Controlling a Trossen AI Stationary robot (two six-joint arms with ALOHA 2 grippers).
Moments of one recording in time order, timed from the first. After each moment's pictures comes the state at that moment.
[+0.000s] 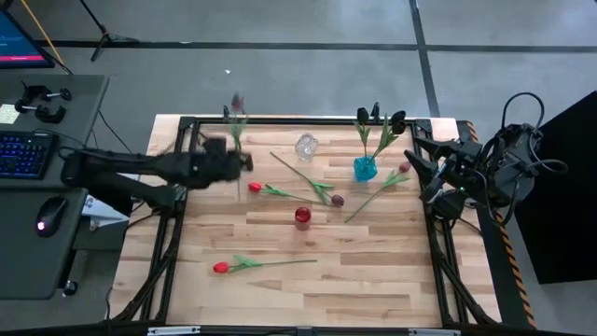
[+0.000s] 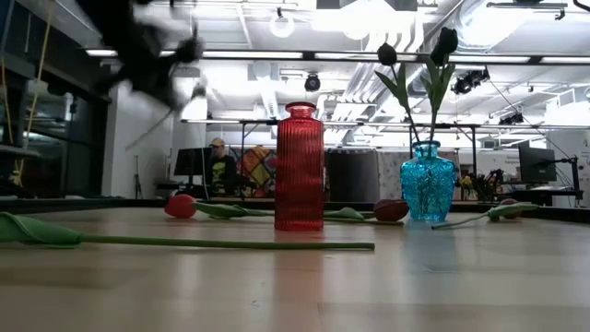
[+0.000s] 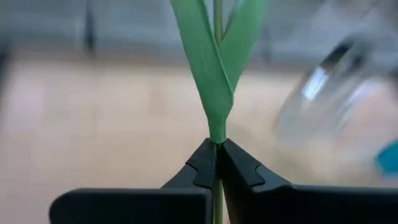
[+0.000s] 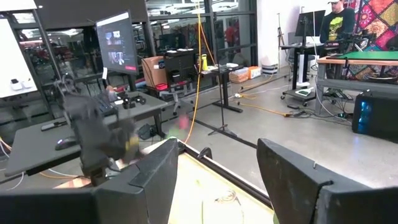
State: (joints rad) left arm 0.04 1.10 0.83 -0.70 -0.87 -1.16; right arm 0.80 0.85 1.22 -0.50 1.44 0.26
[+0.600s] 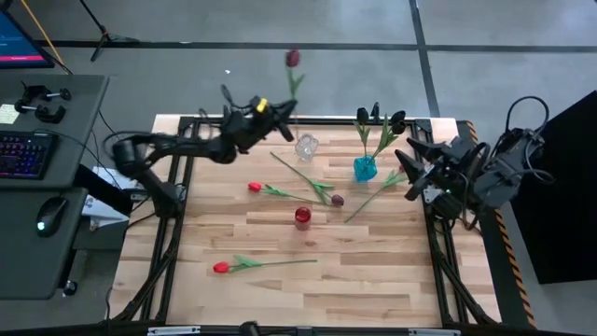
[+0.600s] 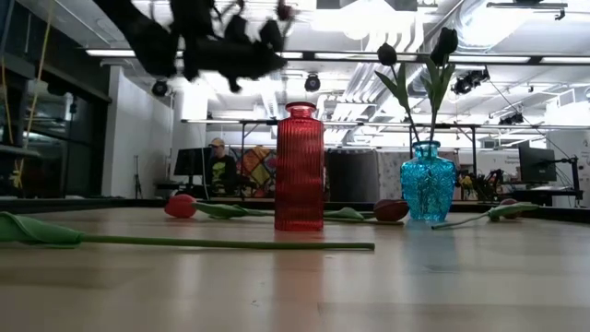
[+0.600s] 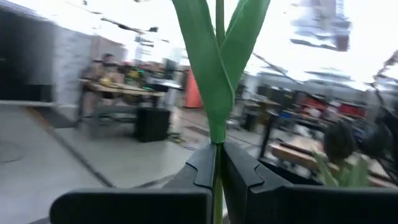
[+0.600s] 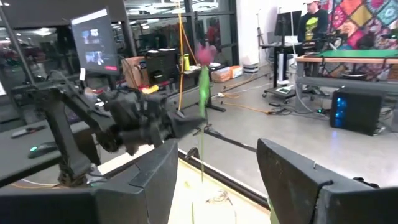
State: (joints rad) left arm 0.44 1.62 0.85 1.02 -0.22 -0.14; right arm 0.71 0.92 1.22 -0.50 1.44 0.33
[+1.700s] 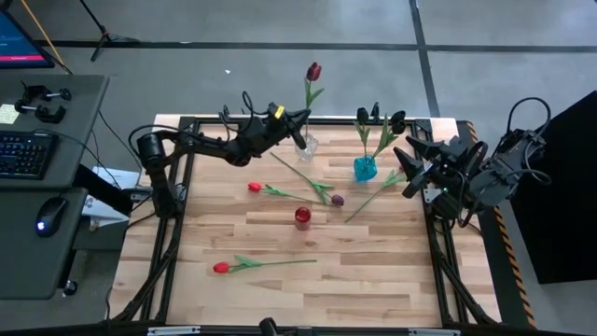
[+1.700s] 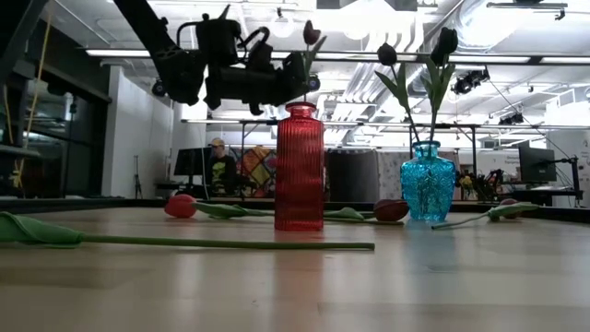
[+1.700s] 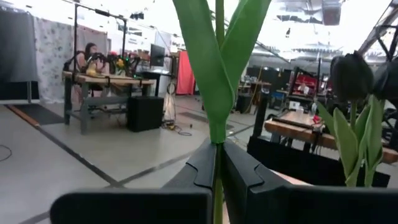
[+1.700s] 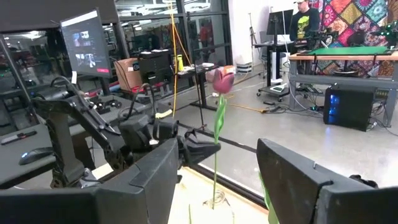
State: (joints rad) left arm 0.42 1.83 0.92 1.10 -0.19 -0.09; right arm 0.68 0.93 1.22 -0.50 1.44 0.36
